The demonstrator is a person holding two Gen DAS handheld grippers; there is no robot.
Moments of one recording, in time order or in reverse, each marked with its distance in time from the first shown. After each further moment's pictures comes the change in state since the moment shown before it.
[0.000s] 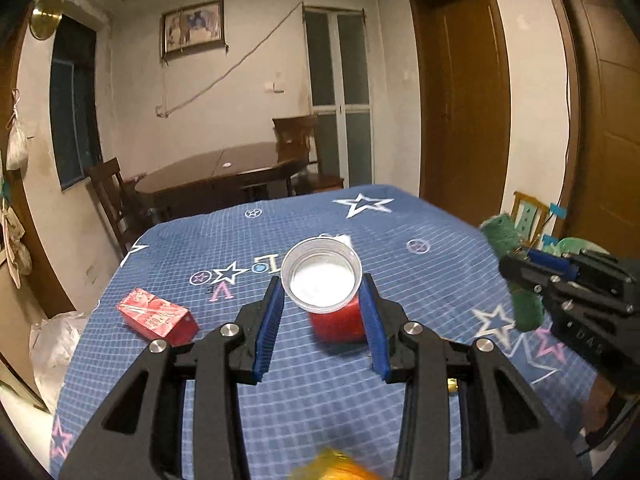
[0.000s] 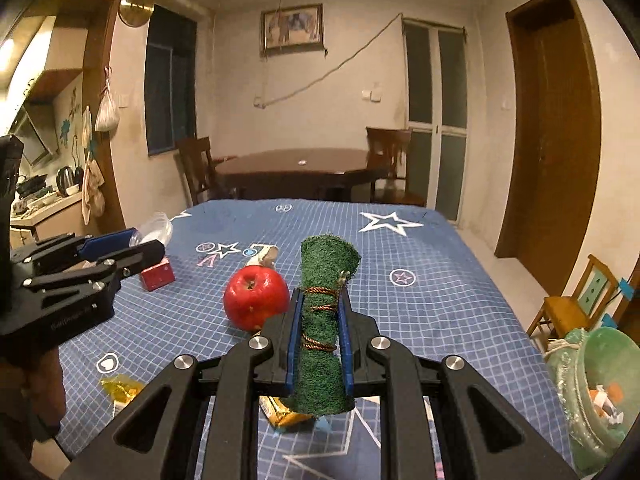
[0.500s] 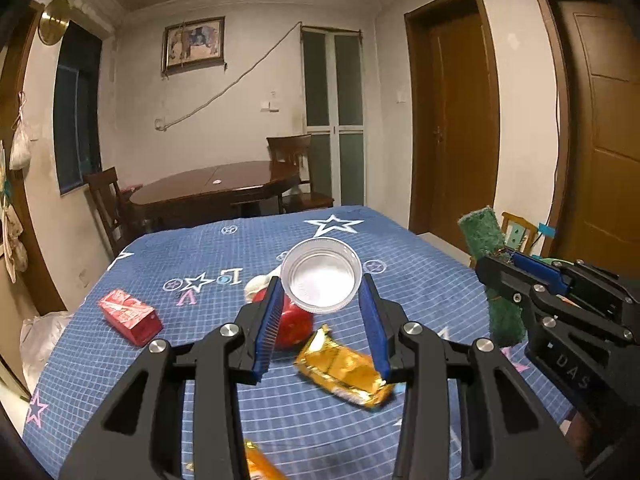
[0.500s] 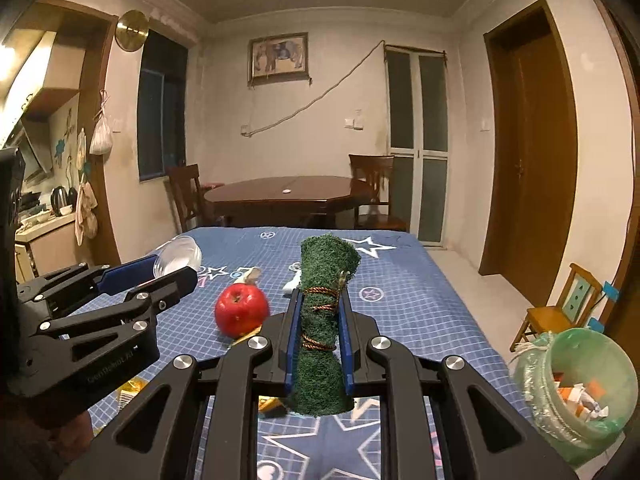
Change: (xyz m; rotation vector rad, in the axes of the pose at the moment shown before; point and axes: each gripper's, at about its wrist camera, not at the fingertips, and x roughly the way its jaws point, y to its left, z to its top) left arm -0.021 -0.065 0.001 -0.021 -0.072 -0.016; right arm -0.084 -0.014 -0.009 0.021 -0.100 -0.048
